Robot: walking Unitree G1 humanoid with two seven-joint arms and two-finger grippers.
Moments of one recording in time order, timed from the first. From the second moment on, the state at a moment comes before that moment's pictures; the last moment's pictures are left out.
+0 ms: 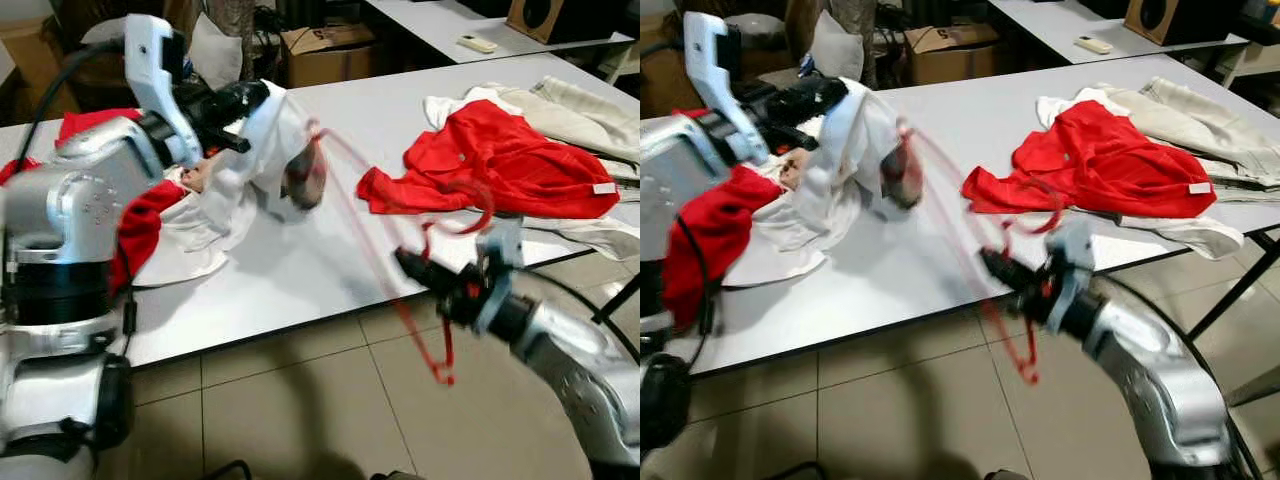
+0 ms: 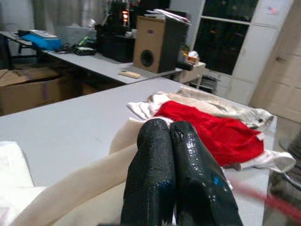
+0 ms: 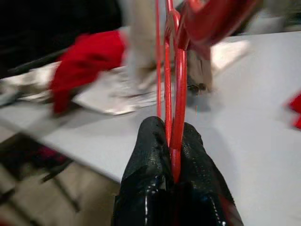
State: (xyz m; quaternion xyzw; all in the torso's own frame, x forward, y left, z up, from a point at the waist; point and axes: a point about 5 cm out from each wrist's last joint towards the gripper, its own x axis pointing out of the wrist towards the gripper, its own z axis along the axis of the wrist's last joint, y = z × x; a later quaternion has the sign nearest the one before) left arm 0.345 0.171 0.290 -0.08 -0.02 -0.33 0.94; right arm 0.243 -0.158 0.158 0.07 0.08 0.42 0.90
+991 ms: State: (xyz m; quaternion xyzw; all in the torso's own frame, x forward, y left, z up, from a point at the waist) left arm 0.323 0.133 0.289 -0.08 0.02 -0.42 0.91; right arm 0.253 -0.141 0.157 0.11 0.11 0.41 0.90
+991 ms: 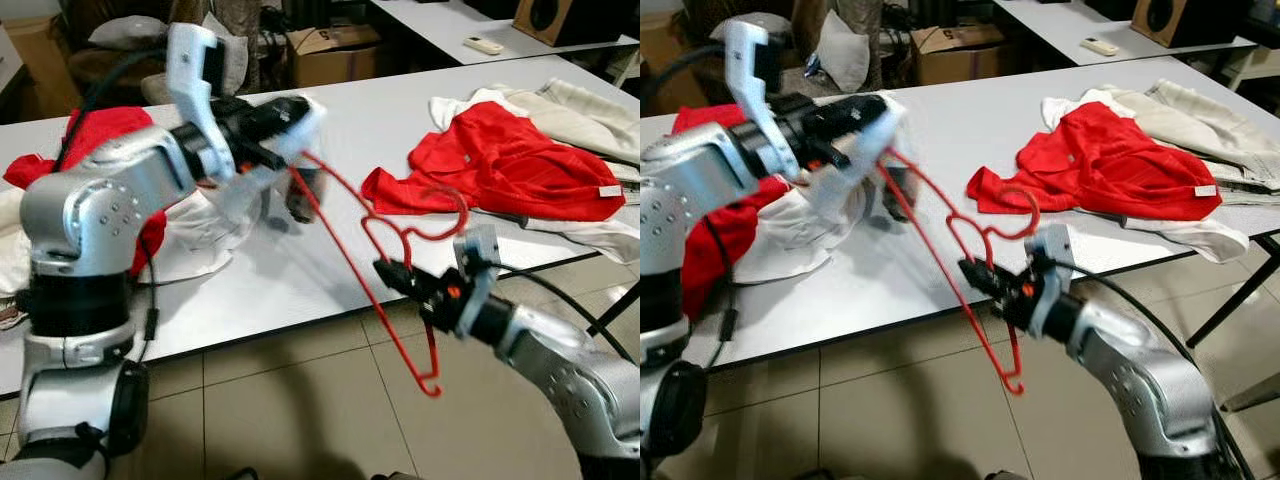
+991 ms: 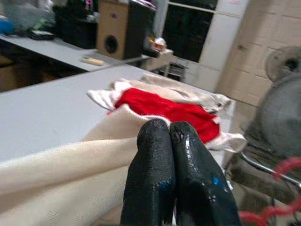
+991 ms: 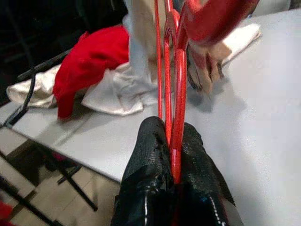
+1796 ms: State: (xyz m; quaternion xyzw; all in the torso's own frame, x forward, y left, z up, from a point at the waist) left arm 0.311 0.131 0.271 -0.02 0.03 -0.41 0.91; right arm 0.265 -0.121 0.160 0.15 0.10 0.39 0.90
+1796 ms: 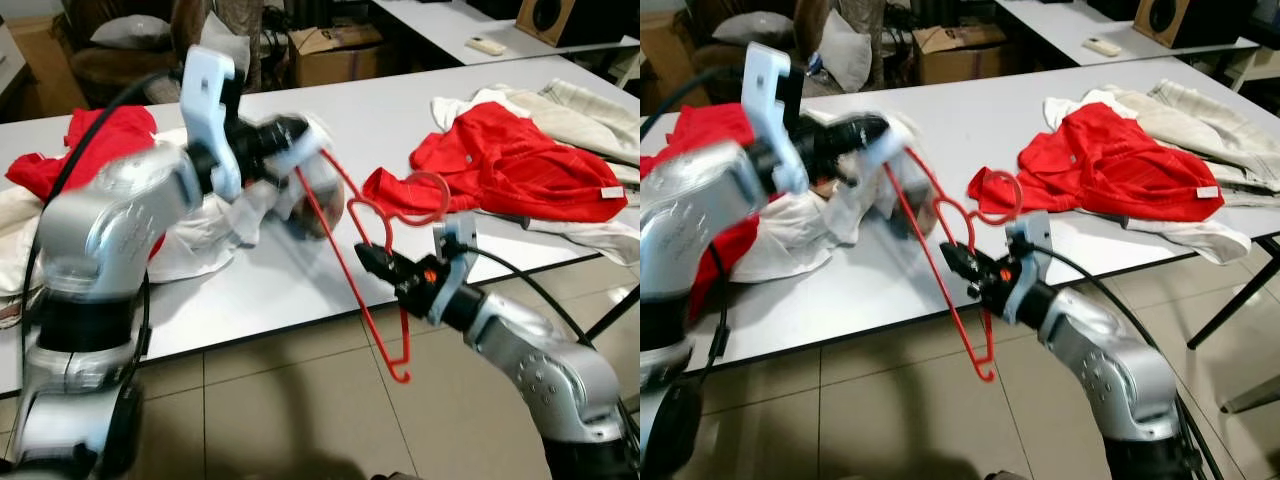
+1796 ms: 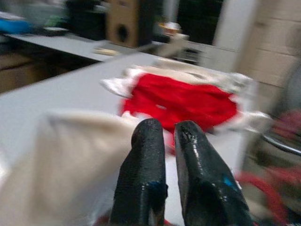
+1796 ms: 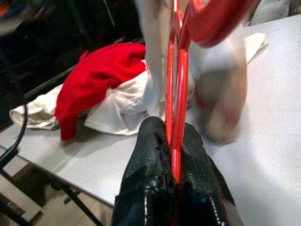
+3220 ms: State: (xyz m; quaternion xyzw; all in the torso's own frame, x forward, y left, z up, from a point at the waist) left arm 0.363 0.155 0.152 0.09 -0.01 -0.13 0.99; right arm 0.266 -0.120 0.173 0.21 0.06 0.42 0.88
